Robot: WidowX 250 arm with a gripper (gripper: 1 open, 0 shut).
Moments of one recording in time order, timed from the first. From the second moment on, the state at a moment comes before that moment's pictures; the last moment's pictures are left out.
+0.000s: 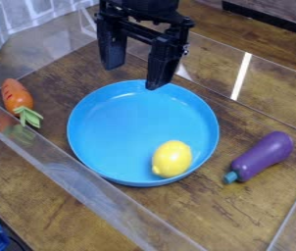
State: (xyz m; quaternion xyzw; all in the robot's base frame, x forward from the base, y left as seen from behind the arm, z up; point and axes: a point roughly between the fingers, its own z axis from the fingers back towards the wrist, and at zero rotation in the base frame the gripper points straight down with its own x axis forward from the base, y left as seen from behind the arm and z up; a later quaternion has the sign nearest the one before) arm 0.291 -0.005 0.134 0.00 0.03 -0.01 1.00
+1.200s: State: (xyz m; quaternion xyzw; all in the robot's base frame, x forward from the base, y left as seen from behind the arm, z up) arm 0.293 -0.038 0.041 0.01 0.04 -0.13 0.99
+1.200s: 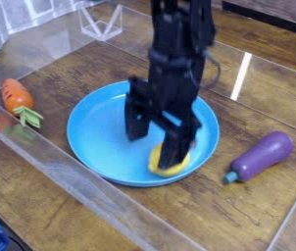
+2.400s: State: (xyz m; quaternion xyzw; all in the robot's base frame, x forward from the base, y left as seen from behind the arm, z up) arm 0.318 -0.044 0.025 0.01 0.03 -0.15 0.99
